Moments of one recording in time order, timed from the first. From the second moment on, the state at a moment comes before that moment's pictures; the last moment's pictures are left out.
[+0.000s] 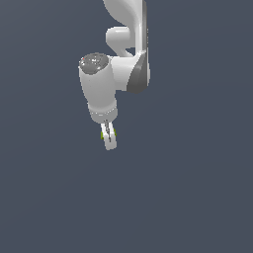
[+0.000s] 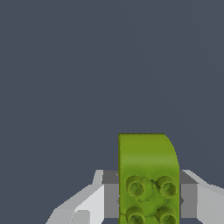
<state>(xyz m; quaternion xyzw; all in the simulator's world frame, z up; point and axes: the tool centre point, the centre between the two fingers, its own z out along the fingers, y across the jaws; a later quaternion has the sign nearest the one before) 0.001 -0.074 0.181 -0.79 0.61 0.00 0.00</state>
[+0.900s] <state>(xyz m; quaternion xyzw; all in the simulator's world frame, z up) -0.032 -0.202 0.321 -0.79 0.61 0.00 0.00</state>
